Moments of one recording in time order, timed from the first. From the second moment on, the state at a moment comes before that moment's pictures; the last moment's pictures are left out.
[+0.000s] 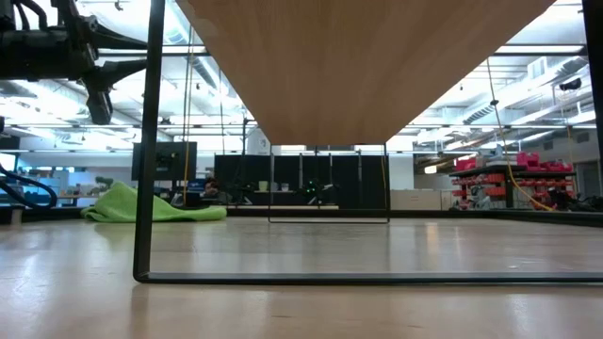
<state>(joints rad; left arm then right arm) -0.21 0.01 0.01 0.25 -0.56 -0.78 1.09 1.71 1.46 -1.46 -0.05 2.31</state>
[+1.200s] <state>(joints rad) -0.21 0.01 0.01 0.23 -0.56 -0.80 0.95 1.71 1.40 -1.31 0.00 2.34</state>
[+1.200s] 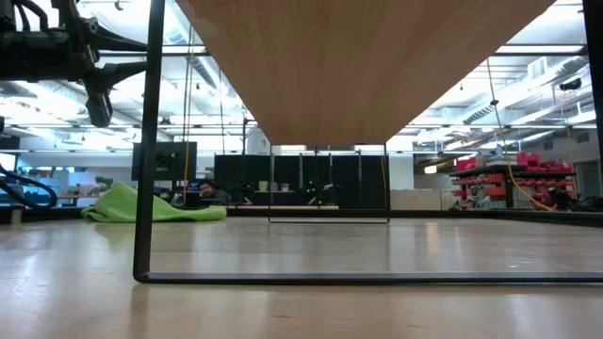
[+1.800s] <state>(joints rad) -0.21 0.01 0.01 0.23 -0.56 -0.80 0.94 1.71 1.30 -1.20 -0.03 2.36</state>
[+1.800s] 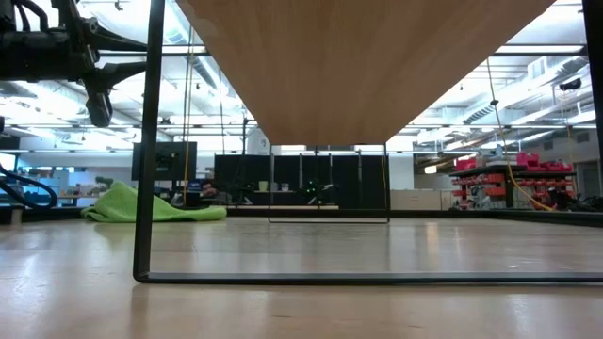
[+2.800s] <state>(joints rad) -0.21 0.01 0.01 0.23 -0.56 -0.80 0.86 1.71 1.30 -1.14 -0.09 2.21</state>
